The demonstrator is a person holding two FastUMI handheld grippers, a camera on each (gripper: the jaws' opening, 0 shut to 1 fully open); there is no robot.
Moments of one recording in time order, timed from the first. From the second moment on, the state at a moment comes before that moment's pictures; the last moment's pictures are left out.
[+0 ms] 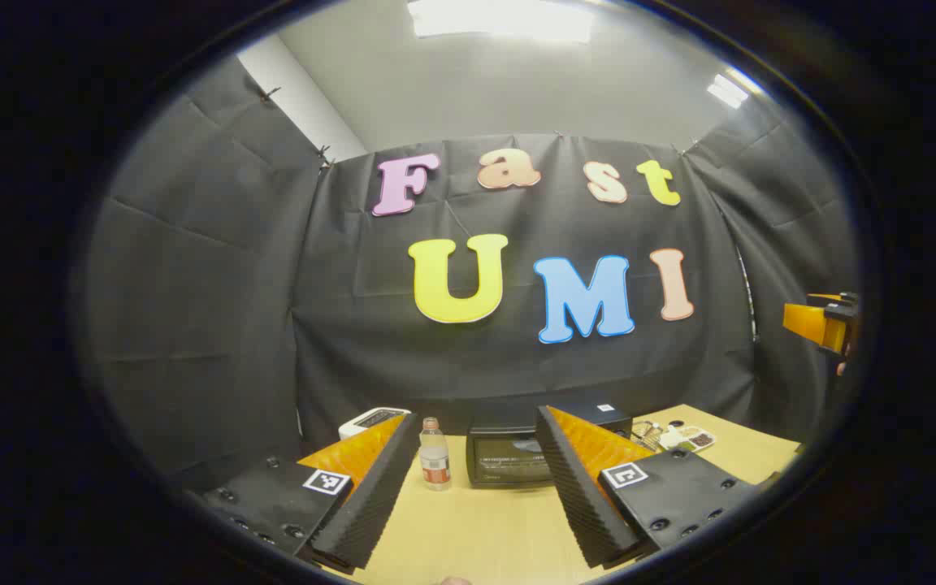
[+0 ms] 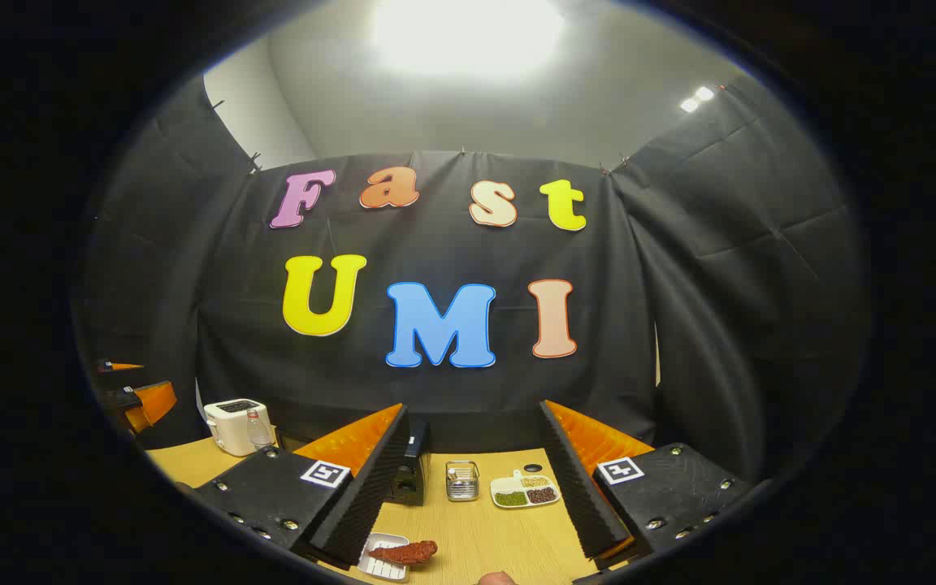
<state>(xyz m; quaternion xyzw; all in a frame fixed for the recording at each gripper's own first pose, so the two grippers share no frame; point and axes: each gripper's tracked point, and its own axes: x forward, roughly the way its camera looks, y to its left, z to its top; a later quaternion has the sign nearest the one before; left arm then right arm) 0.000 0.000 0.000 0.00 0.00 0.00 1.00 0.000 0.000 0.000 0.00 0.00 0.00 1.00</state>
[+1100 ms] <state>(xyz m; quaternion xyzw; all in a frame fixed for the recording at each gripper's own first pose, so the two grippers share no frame) -0.004 -0.039 -0.008 0.00 0.01 0.02 1.00 0.003 -0.040 -0.010 0.00 0.00 0.03 1.00</state>
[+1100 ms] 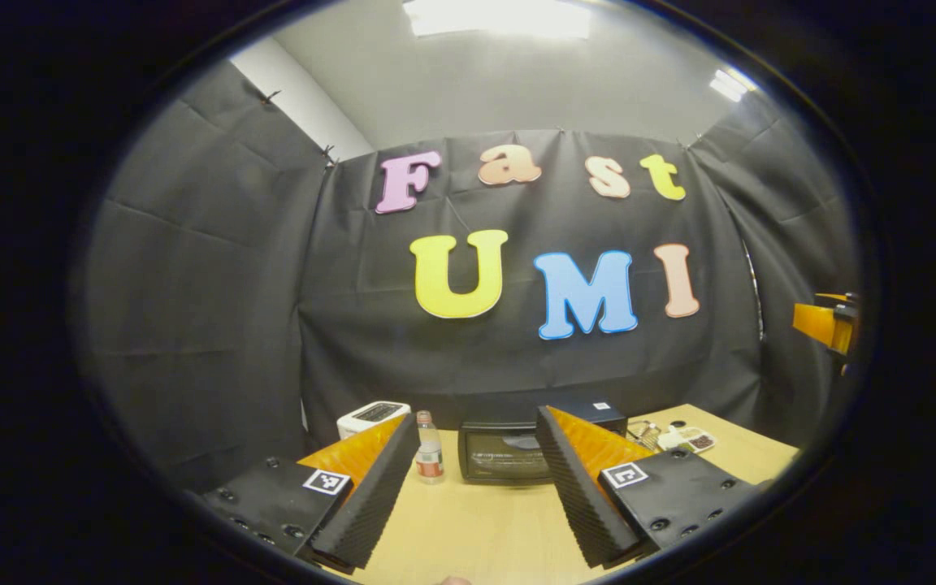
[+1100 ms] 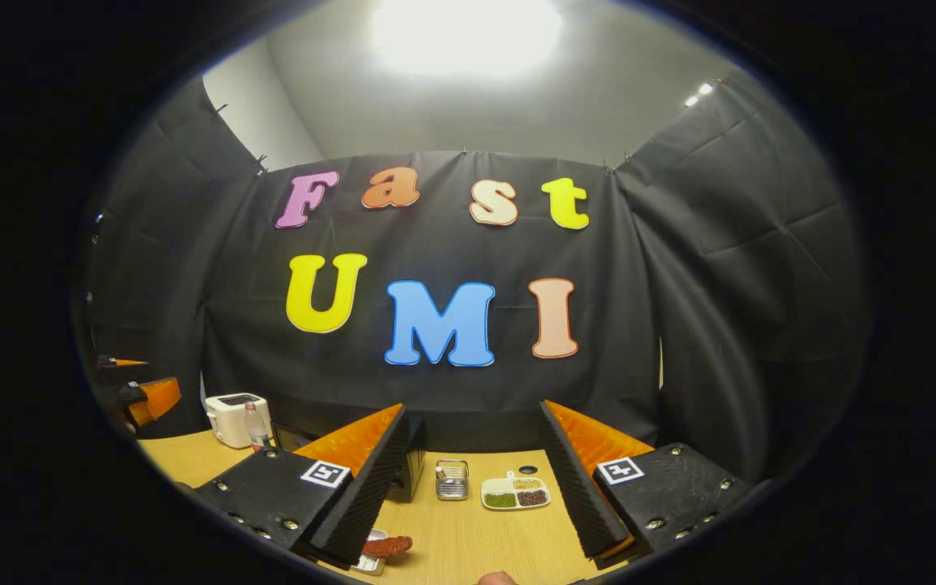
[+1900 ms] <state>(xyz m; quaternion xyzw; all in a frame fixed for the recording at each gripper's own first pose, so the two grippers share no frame) 0.093 -0.084 -0.019 0.01 0.01 -0.03 1.00 0.033 -0.063 -0.024 0.02 0.00 -0.02 1.00</state>
